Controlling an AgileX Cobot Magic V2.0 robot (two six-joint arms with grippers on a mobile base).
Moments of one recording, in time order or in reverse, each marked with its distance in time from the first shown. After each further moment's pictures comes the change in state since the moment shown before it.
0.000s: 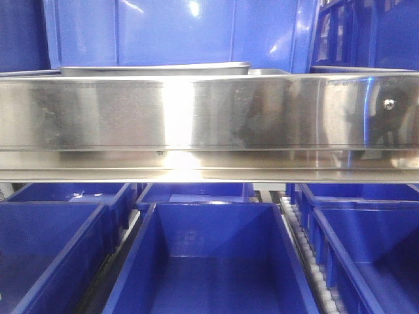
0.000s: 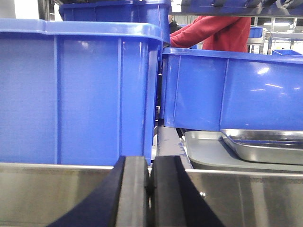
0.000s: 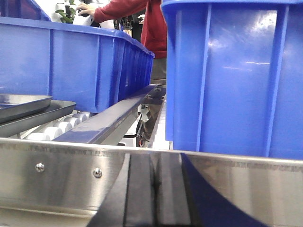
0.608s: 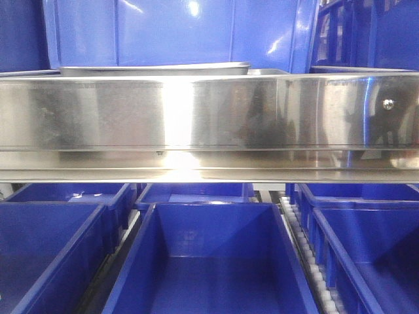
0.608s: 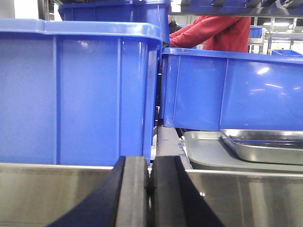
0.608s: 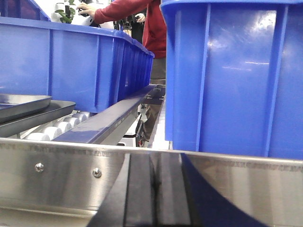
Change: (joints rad) left arm 0.000 0.000 0.000 0.000 0.000 0.000; right arm 0.000 0.000 0.000 0.000 0.000 0.000
